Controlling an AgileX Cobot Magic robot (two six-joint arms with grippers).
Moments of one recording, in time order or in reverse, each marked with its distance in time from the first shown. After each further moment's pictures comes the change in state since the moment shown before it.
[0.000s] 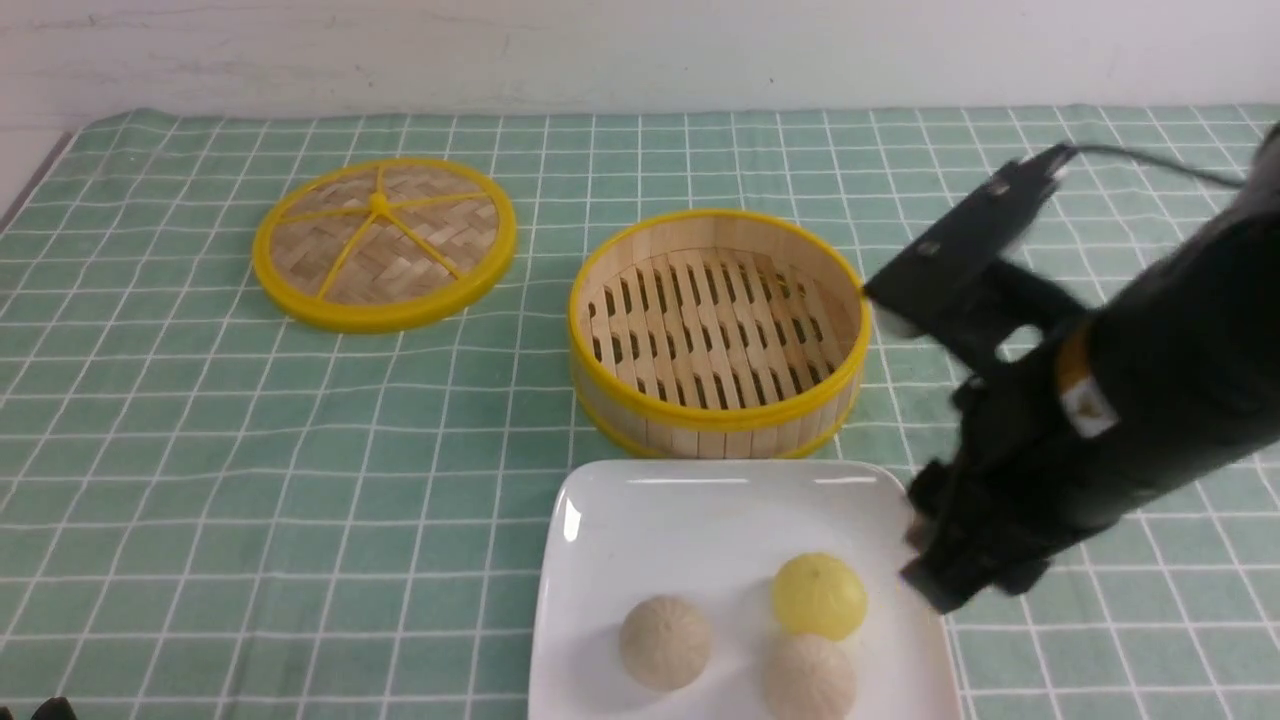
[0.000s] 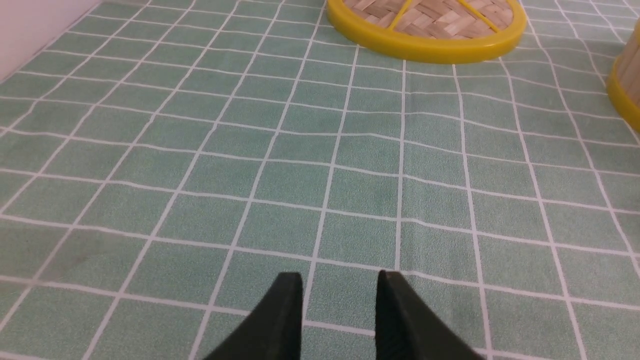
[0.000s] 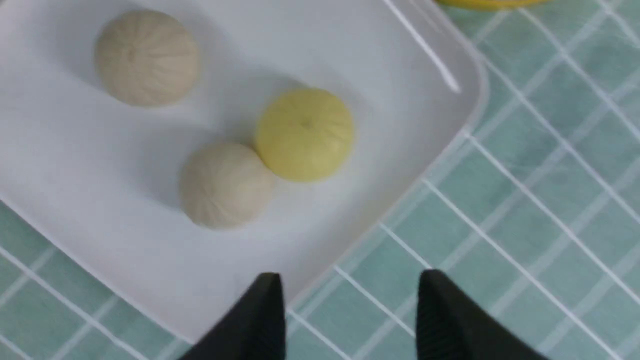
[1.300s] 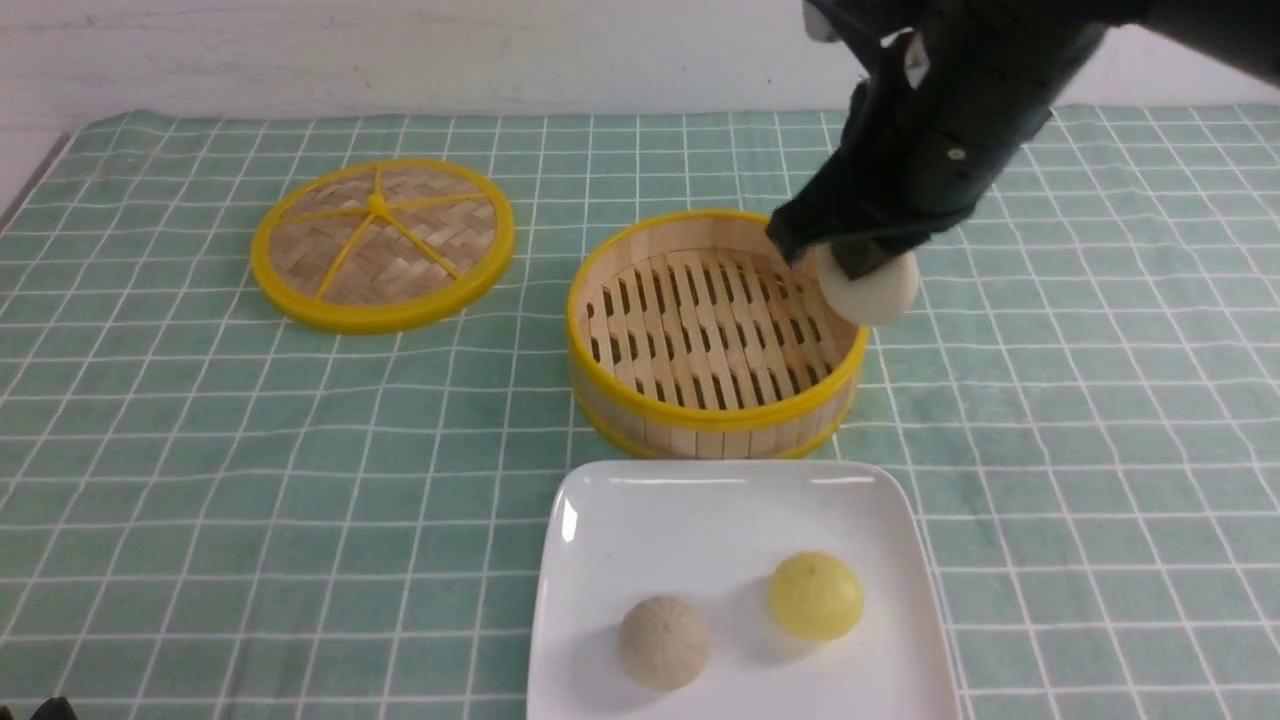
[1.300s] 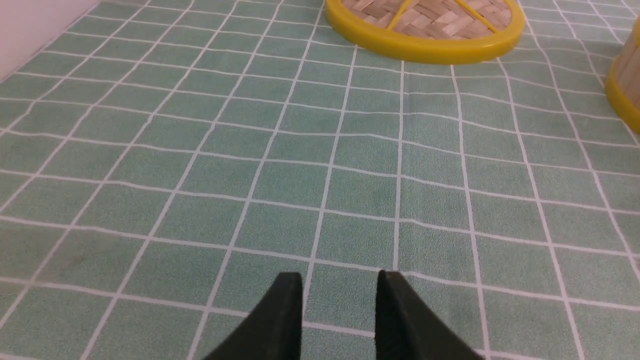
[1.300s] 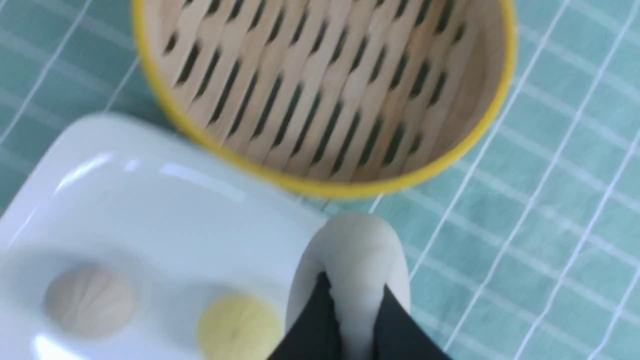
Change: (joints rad) right arm -0.181 0.392 -0.518 0.144 0.095 -0.068; left arm 0.000 0.000 0.000 0.000 0.000 0.000
